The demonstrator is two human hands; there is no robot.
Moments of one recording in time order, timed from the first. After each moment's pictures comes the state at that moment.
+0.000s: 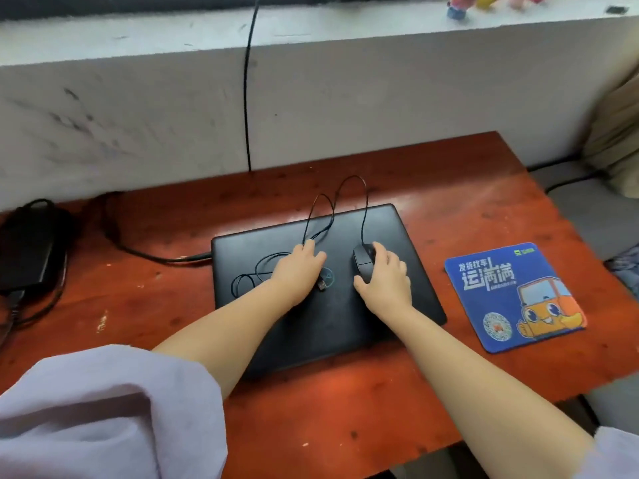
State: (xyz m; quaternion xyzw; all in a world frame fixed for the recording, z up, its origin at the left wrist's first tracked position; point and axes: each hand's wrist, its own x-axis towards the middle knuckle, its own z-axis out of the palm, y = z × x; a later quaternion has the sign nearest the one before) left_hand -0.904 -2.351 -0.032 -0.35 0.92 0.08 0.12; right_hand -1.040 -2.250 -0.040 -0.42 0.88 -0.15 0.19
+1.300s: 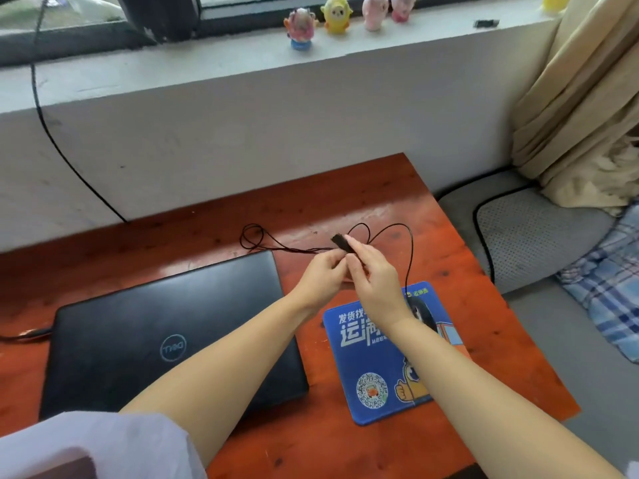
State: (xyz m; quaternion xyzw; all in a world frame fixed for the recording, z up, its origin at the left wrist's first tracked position) left_hand -1.189 -2.287 0.002 -0.34 0.62 0.69 -0.17; right_hand -1.275 -2.213 0.008 -0.50 0.72 -0.45 0.19
